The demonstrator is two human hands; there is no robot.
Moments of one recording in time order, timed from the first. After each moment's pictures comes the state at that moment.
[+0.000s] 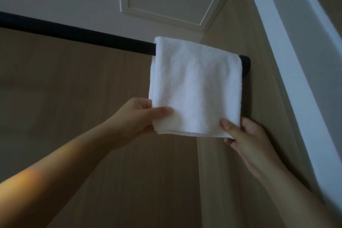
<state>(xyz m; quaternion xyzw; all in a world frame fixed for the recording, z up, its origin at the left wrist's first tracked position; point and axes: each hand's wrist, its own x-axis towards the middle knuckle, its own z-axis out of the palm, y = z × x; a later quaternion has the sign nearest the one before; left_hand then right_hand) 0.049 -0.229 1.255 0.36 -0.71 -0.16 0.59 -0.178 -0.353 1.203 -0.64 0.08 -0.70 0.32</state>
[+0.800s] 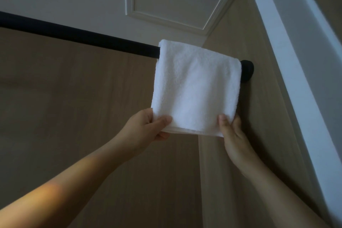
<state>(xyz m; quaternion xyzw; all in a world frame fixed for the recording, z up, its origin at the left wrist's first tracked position) 0.058 -0.248 1.235 0.40 -0.69 -0.01 0.60 -0.152 -0.351 1.210 -0.70 0.13 -0.67 0.19</state>
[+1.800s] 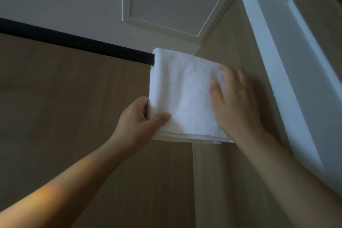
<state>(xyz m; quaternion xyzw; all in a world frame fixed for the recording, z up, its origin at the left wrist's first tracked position) 0.039 -0.232 1.242 0.37 -0.64 0.13 0.66 -0.165 -0.278 1.269 -0.60 0.22 -0.71 -0.29</state>
